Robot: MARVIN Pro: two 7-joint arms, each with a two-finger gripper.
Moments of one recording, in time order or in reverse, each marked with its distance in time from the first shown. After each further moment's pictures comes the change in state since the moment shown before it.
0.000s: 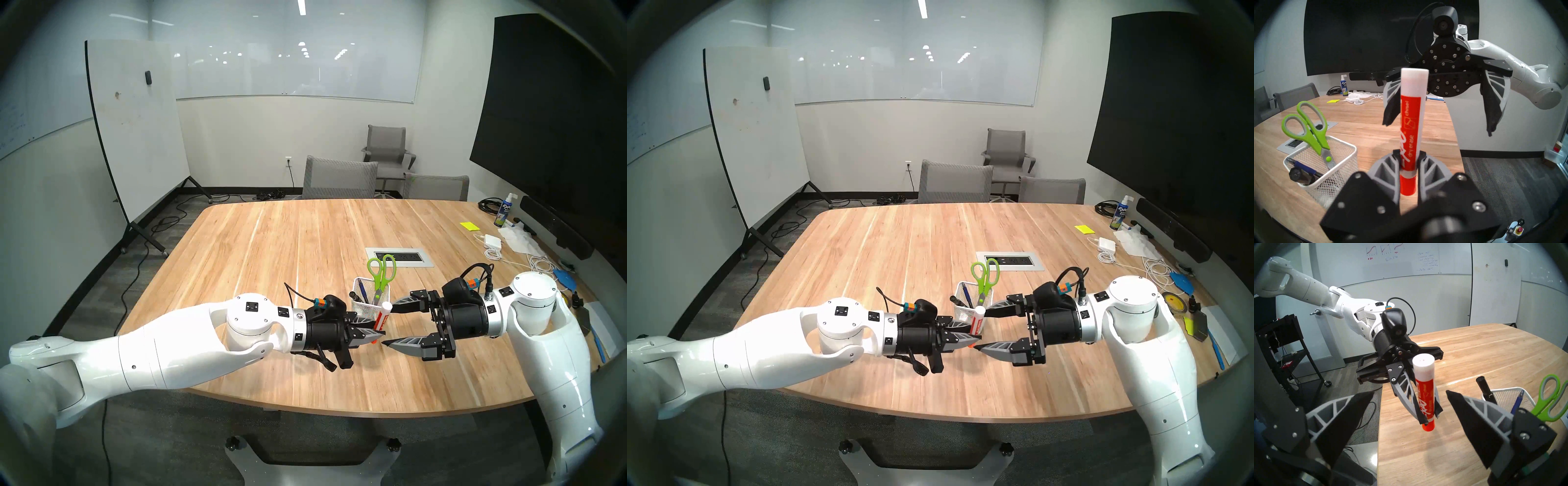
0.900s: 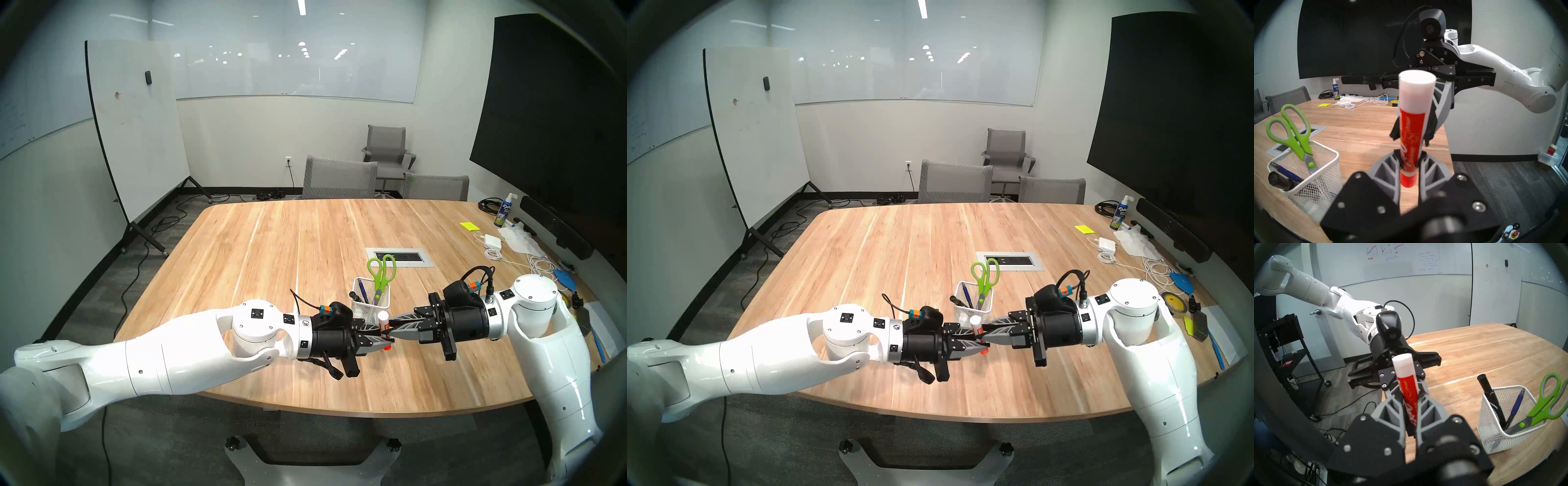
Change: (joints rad) left arm 0.014 -0.031 0.019 0.021 -0.003 -0.044 -0.025; right arm -0.018 -0.009 0.013 0.000 -0.009 -0.013 0.003
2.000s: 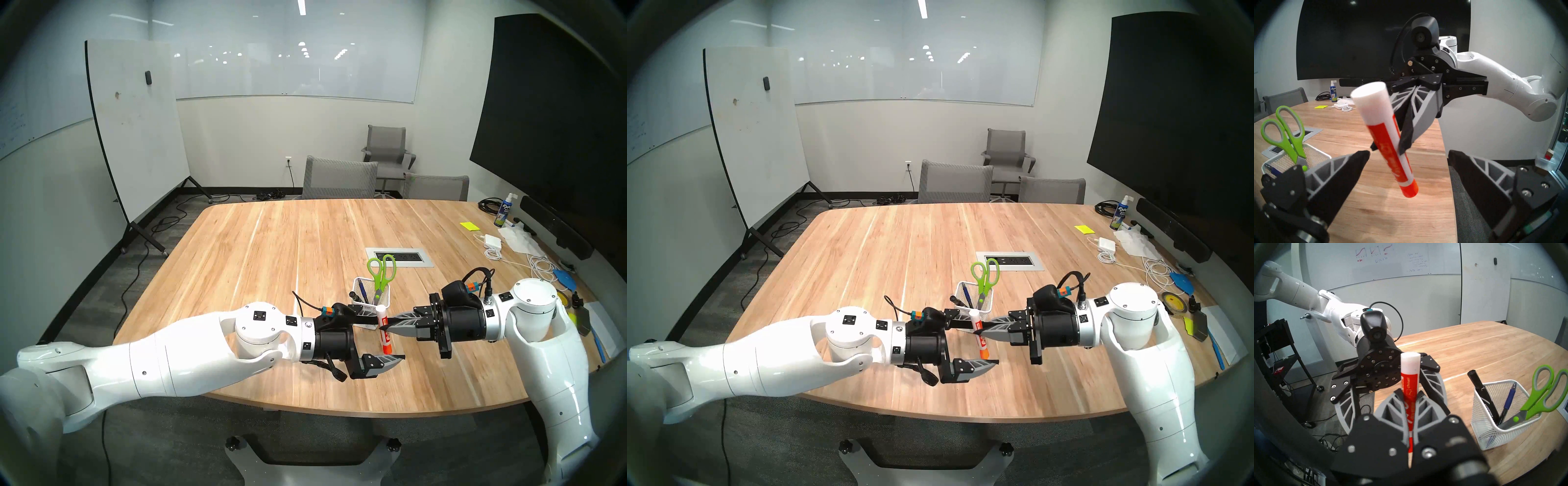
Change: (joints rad) left arm 0.010 -0.007 0.008 -0.005 -0.022 -0.015 0.004; right arm -0.013 -0.035 0.022 -0.009 -0.023 0.041 -0.058
